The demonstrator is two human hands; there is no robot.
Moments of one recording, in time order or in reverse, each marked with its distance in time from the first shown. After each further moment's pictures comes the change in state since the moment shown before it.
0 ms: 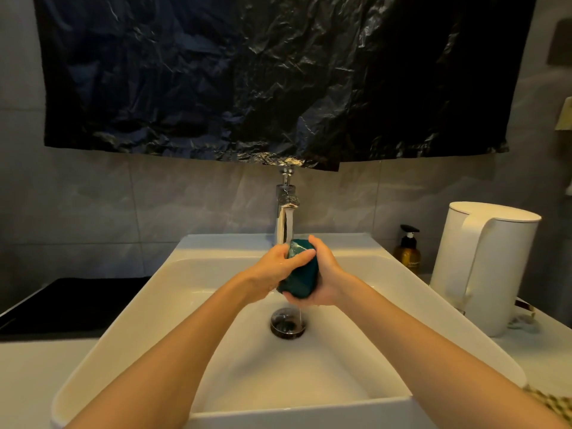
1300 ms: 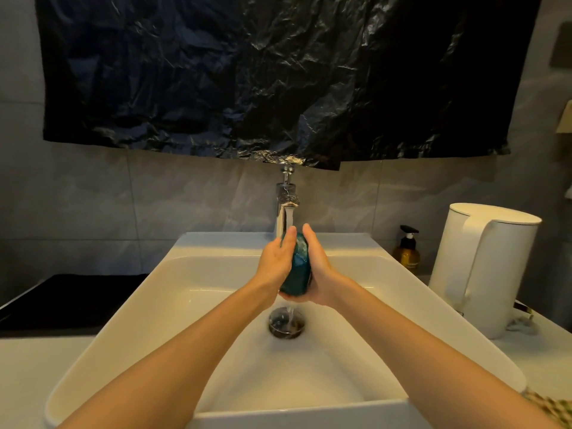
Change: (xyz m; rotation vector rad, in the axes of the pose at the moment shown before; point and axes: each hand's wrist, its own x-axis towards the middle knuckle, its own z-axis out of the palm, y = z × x) left_hand 0.001 0.004 0.017 -0.146 0.373 0.045; right_hand 0.015 0.009 0.008 -0.139 -0.019 -0.230
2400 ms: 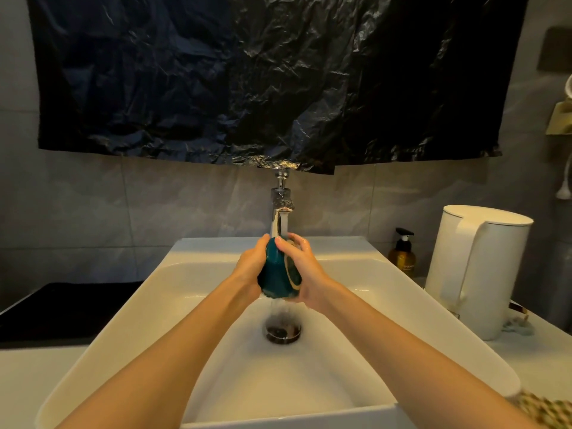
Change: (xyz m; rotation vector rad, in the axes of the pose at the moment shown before) left_hand 0.027 -0.006 -0.025 -0.175 0.027 -0.313; right_hand 0.001 -0.003 0.005 -0.134 -0.010 -0.157
